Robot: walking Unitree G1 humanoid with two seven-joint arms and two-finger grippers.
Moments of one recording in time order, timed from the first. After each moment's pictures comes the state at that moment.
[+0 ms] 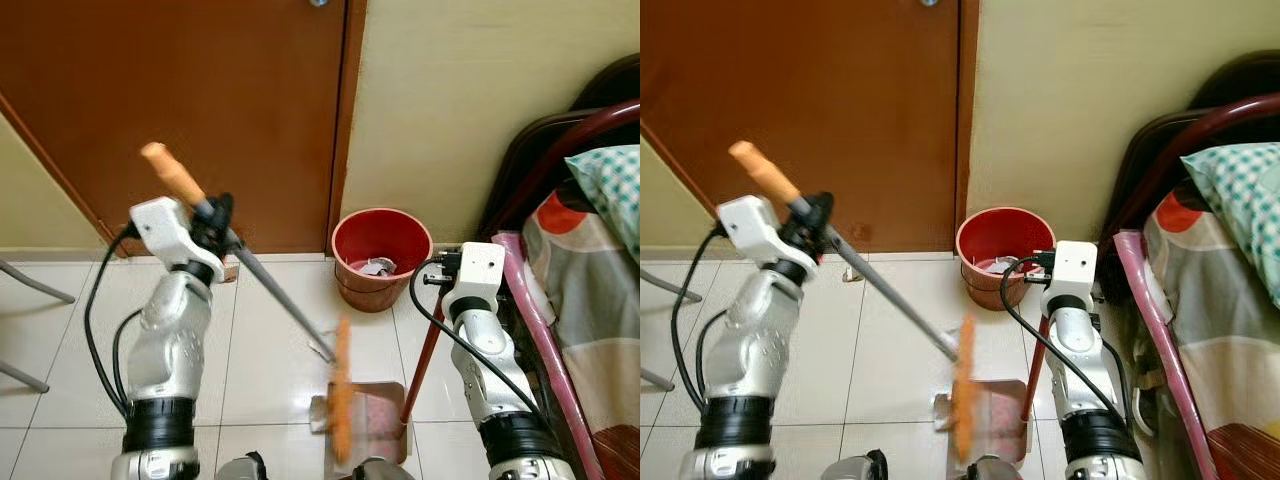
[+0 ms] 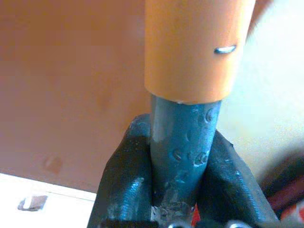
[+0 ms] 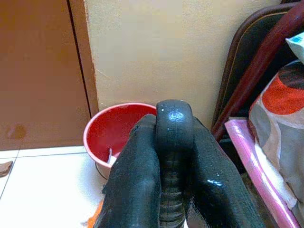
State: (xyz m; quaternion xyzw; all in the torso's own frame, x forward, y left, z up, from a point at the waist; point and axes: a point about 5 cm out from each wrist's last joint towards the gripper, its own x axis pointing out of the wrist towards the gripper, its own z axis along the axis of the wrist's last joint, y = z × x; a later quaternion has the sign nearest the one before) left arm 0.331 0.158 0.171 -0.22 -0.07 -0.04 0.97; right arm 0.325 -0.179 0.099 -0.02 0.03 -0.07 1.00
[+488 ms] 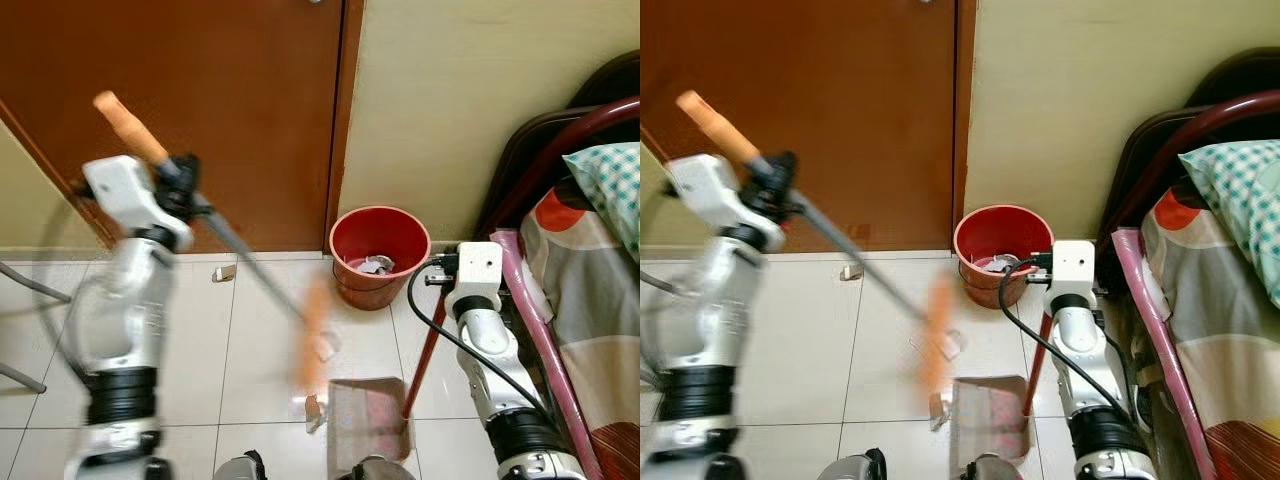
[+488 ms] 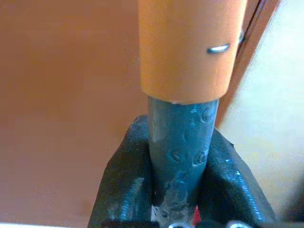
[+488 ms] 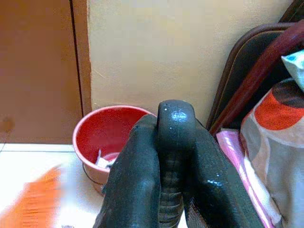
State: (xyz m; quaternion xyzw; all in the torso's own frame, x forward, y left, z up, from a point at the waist) left arm 0.336 0.205 0.208 -0.09 -0.12 -0.03 0.99; right arm 0.327 -0.186 0.100 -0.07 0.01 -0.06 1.00
